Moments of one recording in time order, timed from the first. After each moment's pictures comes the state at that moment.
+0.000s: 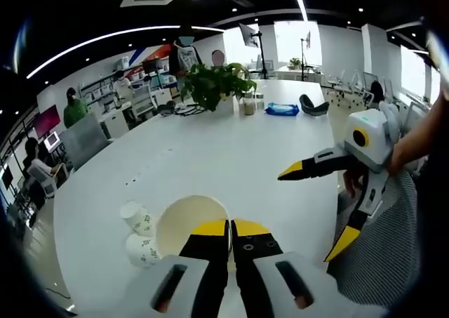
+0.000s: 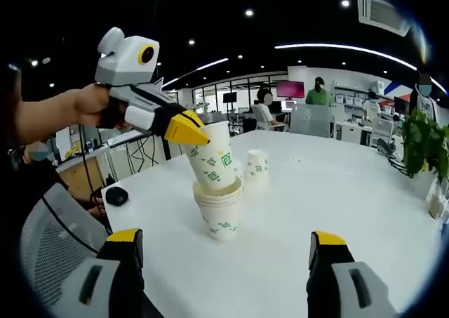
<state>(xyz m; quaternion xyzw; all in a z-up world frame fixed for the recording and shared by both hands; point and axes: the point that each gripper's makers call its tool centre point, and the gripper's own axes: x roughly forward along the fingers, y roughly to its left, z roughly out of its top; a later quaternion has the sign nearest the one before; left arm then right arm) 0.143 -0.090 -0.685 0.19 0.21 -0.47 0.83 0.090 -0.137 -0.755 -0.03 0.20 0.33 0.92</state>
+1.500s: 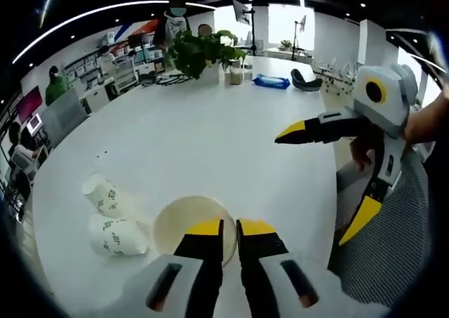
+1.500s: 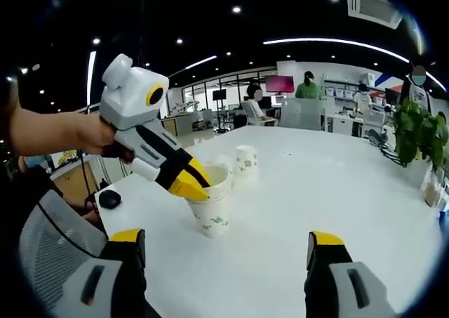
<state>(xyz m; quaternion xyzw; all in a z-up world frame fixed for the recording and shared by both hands) 0.149 -0.096 -0.761 0.20 0.30 -0.49 0.79 0.094 -0.149 -0.756 -0.01 0.21 0.30 0.93</state>
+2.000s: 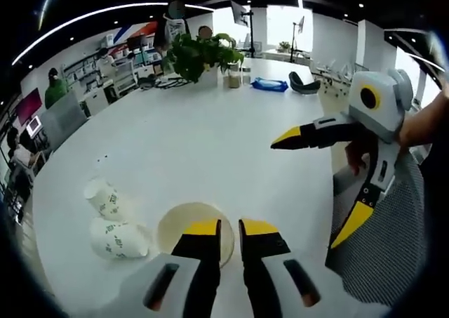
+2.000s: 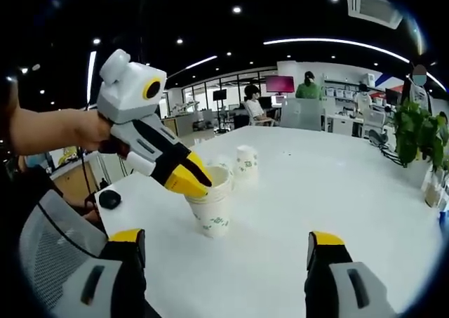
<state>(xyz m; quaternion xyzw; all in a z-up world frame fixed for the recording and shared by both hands) 0.144 -0.099 -0.746 0.19 0.28 -0.50 0.80 0.094 -0.148 -0.756 -0.01 0.21 0.30 0.93</state>
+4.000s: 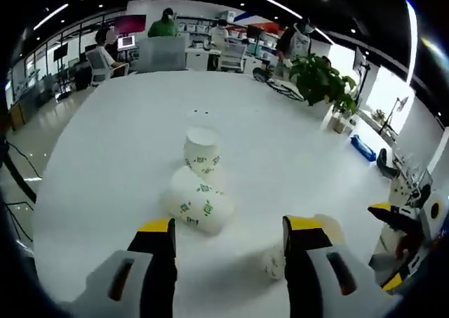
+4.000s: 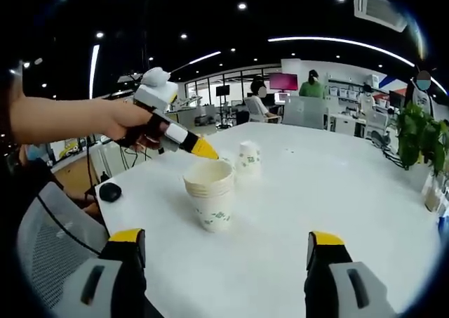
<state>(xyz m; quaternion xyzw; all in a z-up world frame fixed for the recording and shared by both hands) 0.240 -0.001 -0.762 -0.05 0.36 -0.22 0.90 0.091 -0.146 -0.762 -0.03 0.22 0.31 0.93</state>
